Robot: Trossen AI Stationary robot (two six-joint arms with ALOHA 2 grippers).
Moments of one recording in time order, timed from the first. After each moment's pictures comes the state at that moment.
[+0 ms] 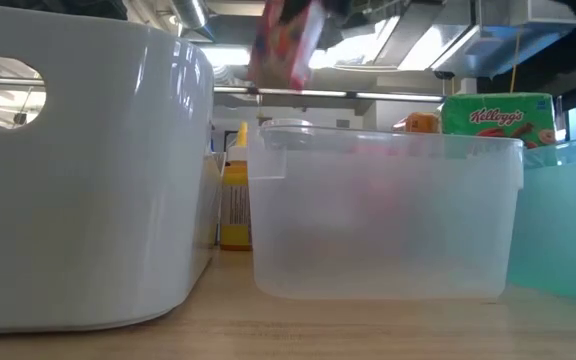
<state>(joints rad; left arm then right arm) -0.23 0.81 0.66 -0.73 -0.27 -0.22 0.00 2.00 2.36 -1.33 0.21 0.29</state>
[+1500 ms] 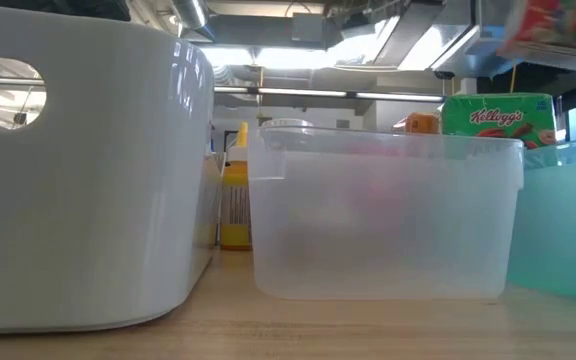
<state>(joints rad) -0.23 0.81 0.66 -0.71 -0.33 -0.27 0.89 1.27 1.43 -1.46 0.58 0.87</state>
